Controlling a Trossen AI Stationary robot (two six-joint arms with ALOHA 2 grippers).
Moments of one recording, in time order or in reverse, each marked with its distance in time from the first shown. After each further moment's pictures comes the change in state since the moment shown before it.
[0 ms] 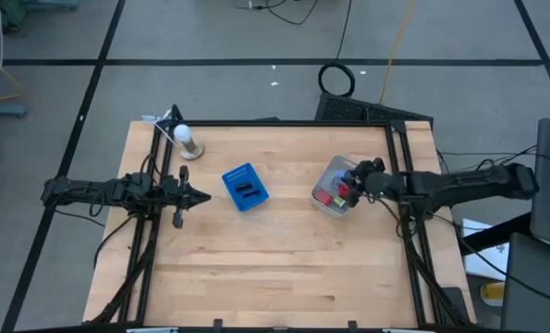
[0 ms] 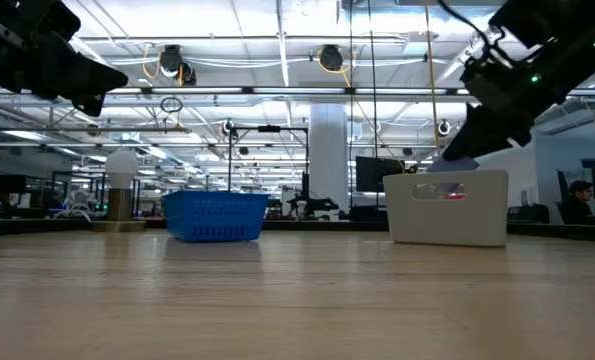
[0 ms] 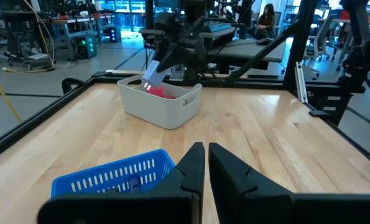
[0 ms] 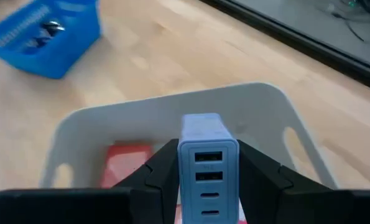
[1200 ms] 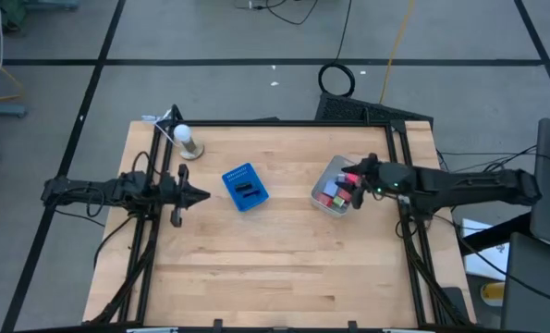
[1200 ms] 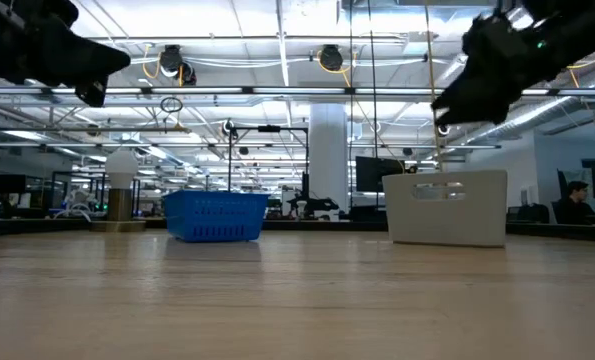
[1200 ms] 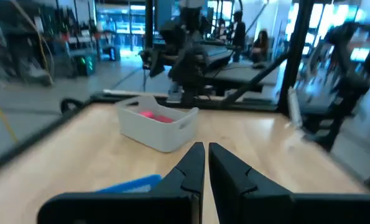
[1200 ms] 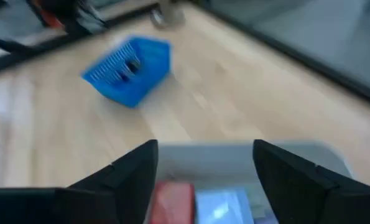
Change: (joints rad) left arm -0.001 0.000 0.001 0.093 0.004 0.001; right arm -0.071 -0.094 0.034 0.113 -0.252 -0.177
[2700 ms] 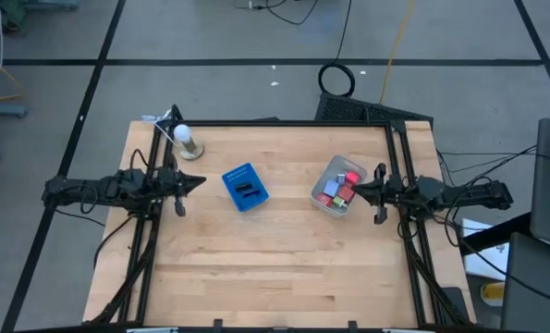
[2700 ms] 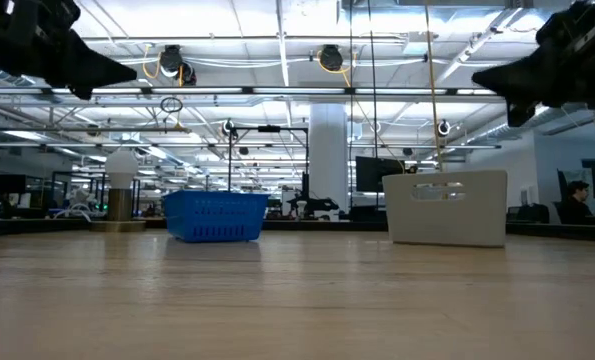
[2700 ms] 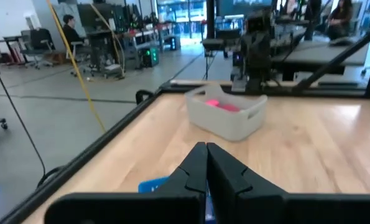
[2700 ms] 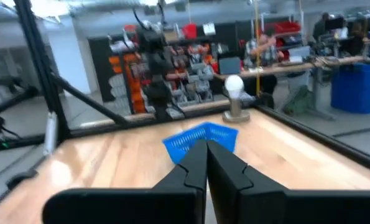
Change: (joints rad) left arm 0.000 -0.010 0.094 -0.170 -0.272 0.080; right arm 0.195 -0.688 -0.422 0.294 -0.009 -0.219
